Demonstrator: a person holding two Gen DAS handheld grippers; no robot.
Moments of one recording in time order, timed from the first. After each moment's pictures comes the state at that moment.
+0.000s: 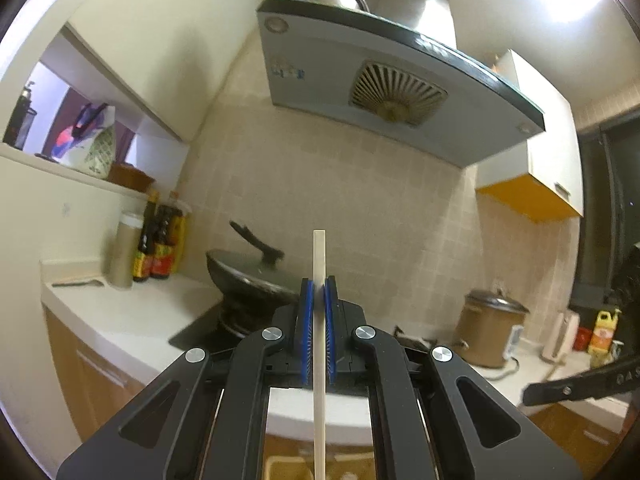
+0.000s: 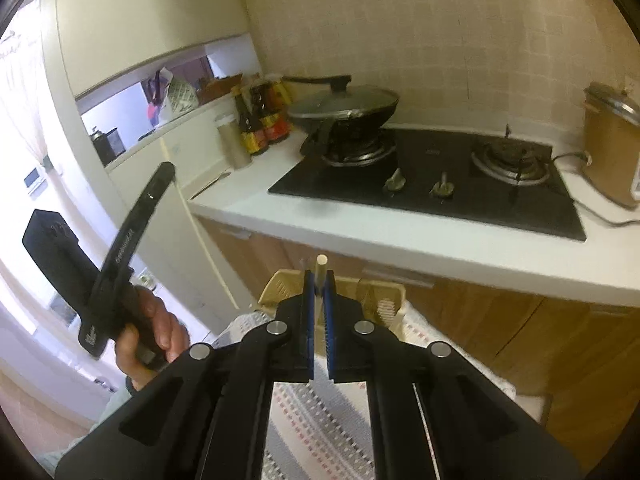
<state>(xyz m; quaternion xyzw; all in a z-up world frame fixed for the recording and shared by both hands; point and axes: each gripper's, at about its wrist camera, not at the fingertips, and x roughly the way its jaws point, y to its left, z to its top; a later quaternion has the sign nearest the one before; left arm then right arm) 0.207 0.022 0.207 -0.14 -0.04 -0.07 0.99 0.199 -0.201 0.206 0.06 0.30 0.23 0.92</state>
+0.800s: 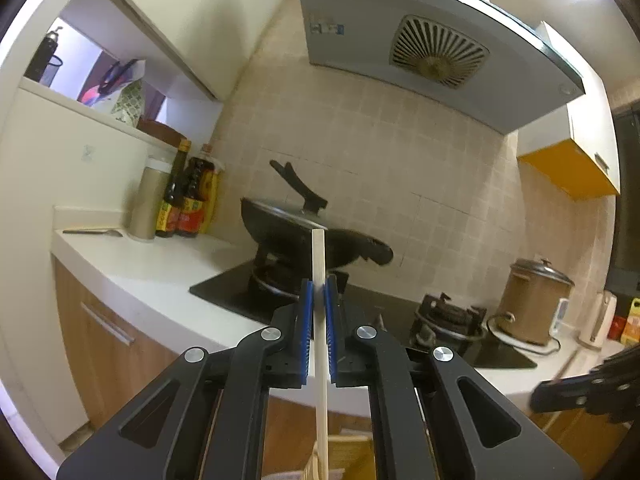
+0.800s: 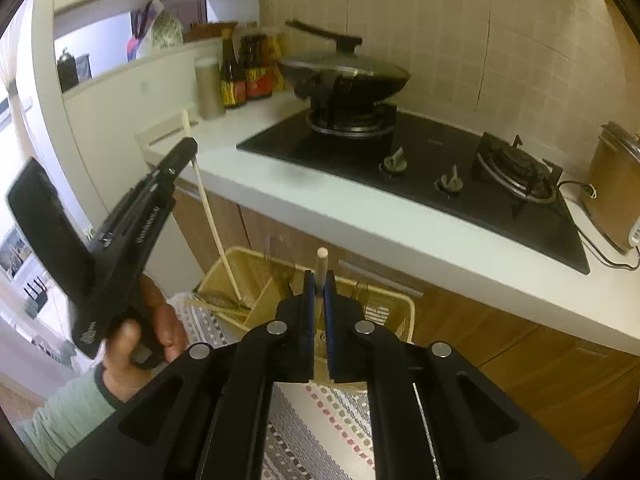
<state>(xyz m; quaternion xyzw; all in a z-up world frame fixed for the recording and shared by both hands) 0.264 0.032 0.115 -0.14 0.01 -0.03 0.99 0.262 -0.131 0.136 -0.06 0.35 0.20 0.91</state>
